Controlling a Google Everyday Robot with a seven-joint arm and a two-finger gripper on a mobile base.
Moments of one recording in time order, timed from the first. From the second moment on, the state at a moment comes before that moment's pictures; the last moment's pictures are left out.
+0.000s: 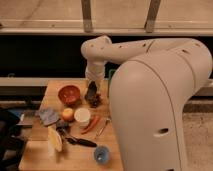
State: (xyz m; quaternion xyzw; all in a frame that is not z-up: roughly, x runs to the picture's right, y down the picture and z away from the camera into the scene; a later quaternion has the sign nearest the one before) arm -0.050 -0.018 0.779 -0.23 0.20 0.77 0.55
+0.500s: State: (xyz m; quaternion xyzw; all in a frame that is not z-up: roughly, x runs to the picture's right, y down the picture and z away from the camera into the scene) arm -0.049 -0.017 0.779 -0.23 0.21 0.77 0.55
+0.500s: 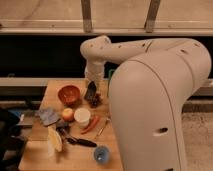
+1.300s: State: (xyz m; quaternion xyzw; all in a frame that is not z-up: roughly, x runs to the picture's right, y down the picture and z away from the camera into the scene) arm -0.166 -0.062 0.815 -0.27 0.13 0.74 0.60
